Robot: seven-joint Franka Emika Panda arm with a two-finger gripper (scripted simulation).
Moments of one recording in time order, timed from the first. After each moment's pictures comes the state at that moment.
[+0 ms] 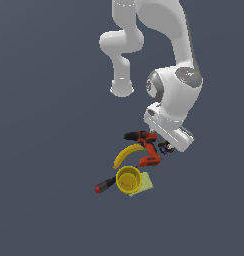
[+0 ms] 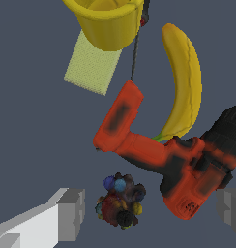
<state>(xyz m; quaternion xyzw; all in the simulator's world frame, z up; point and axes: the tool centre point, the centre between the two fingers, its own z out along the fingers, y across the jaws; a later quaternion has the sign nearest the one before) -0.004 0.165 0.146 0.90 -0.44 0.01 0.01</state>
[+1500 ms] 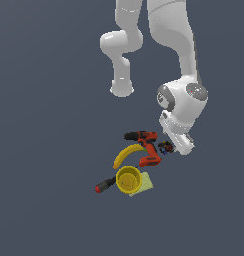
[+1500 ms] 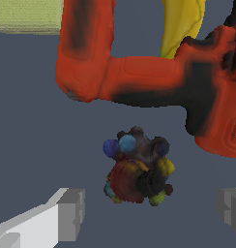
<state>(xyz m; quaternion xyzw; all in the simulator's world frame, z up) -0.036 0.231 0.080 0.81 -0.59 0.00 0.00</state>
